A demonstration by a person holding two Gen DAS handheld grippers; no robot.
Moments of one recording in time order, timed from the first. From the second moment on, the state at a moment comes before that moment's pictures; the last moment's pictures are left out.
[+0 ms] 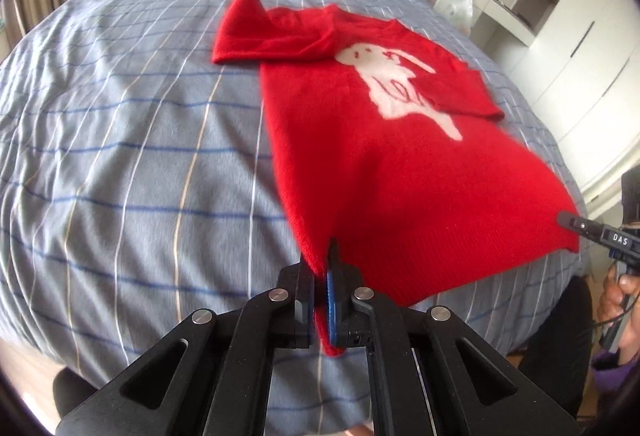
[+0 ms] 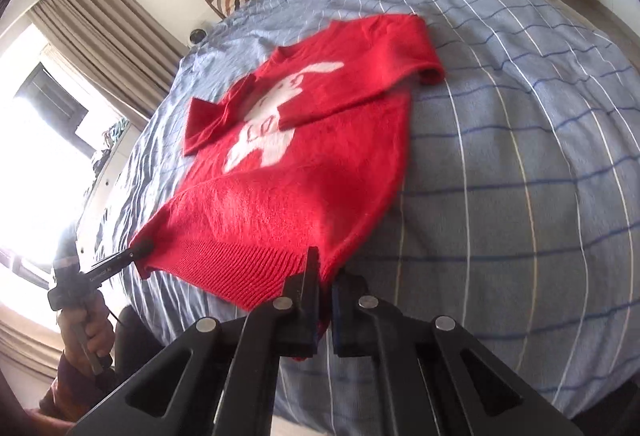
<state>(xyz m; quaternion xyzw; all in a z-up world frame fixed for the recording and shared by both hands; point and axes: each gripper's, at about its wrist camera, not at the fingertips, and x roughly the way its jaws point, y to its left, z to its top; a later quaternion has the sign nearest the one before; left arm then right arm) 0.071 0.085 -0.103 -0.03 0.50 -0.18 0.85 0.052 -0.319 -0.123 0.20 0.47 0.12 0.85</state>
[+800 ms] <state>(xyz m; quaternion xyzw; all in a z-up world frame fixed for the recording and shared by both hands) 0.036 0.087 -0.140 0.05 0.49 -0.07 0.87 0.020 -0.319 -0.170 0.12 0.50 0.01 0.85</state>
